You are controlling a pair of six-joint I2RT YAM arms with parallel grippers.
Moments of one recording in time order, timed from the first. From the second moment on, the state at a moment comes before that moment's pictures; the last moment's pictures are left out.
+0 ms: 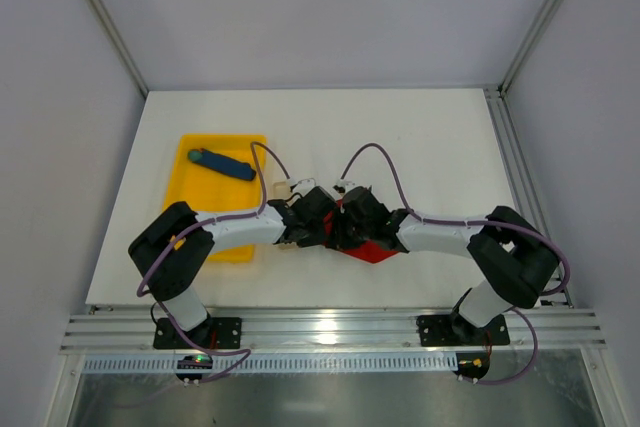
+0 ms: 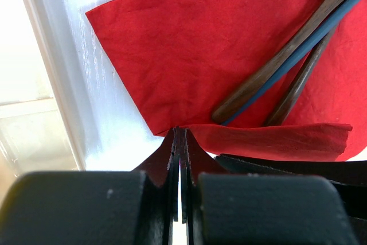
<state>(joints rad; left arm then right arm) -0.90 1.69 0.94 -0.34 -0.21 -0.98 0.83 1.56 0.72 0.02 -0.13 0.64</state>
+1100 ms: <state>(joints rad) -0.90 1.69 0.94 -0.35 -0.22 -1.00 0.84 1.49 0.61 0.03 -0.07 0.66</state>
